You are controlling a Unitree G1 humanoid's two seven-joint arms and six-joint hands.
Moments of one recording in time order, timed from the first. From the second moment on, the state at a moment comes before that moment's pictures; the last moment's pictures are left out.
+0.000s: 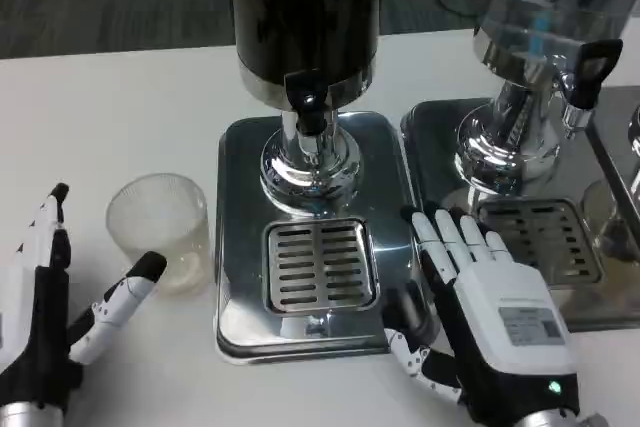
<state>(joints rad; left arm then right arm) 0.10 0.34 0.04 0.48 0.43 -0.44 0.42 0.24 -0.25 0.43 -0.09 -1.02 0.07 -0.34</state>
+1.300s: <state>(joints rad) -0.12 0.37 -0.10 0.74 0.47 -0.40 0.42 0.20 -0.24 0.49 -0.07 -1.01 0.08 -0.33</state>
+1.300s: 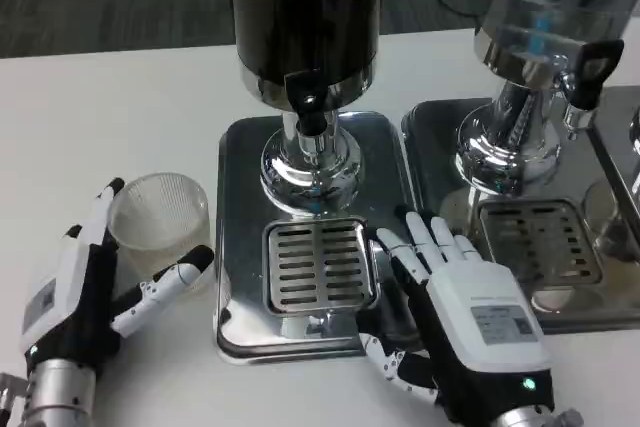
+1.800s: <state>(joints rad) -0.18 0.37 -0.11 0.85 0.47 -0.45 0.50 0.23 -0.23 0.49 -0.09 -1.01 0.11 -0.33</state>
